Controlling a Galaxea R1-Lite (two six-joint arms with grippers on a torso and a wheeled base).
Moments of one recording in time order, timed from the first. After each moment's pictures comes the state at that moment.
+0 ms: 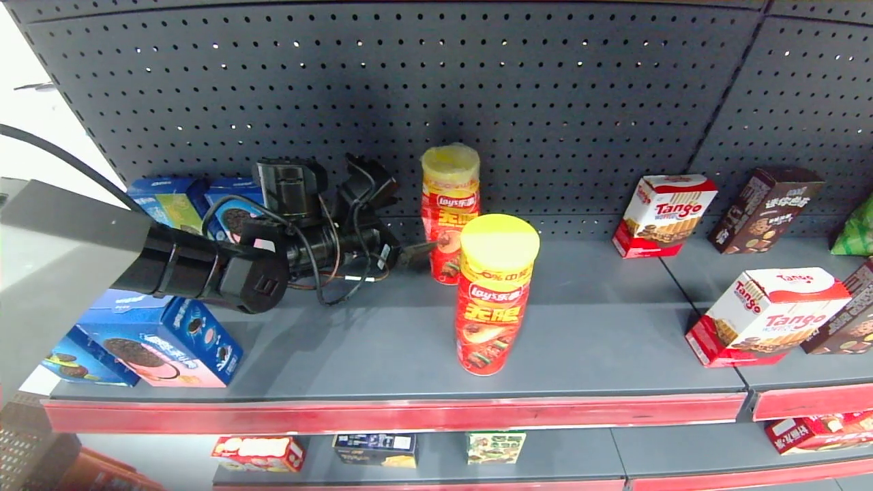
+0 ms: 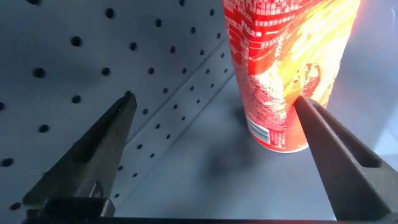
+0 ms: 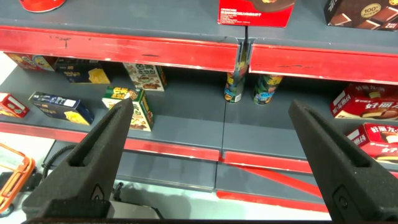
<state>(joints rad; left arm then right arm) -0.30 2.10 -1.35 -0.61 -0.41 0.46 0.13 0.09 0.00 0.00 0.02 -0.02</state>
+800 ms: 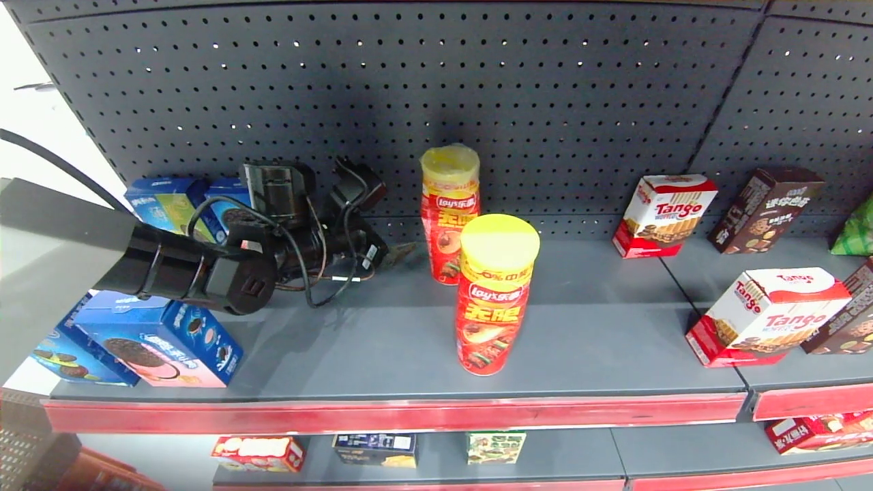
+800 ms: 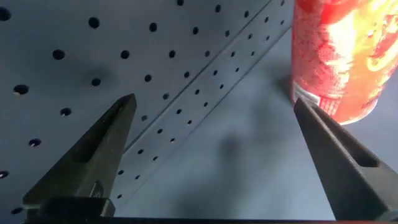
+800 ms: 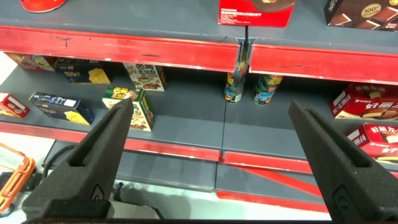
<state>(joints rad) -0.28 2.08 -1.32 -0.61 -0.30 0.53 0.13 0.09 0.00 0.00 0.01 -0.02</state>
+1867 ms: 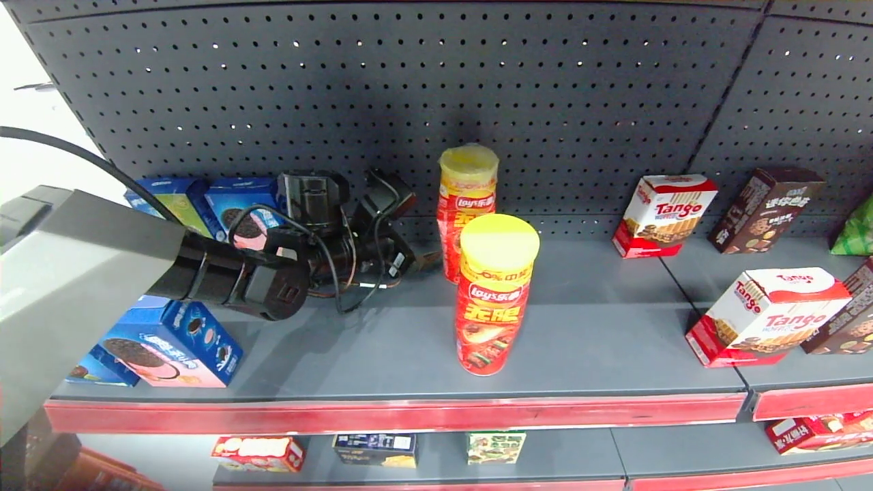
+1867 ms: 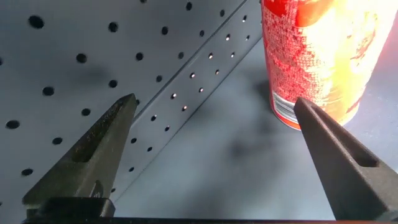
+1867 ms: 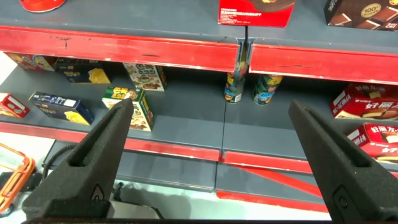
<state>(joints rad) -0.35 2.14 -1.37 -0.61 -0.28 0.52 0.13 0.09 0.00 0.00 0.02 -0.02</state>
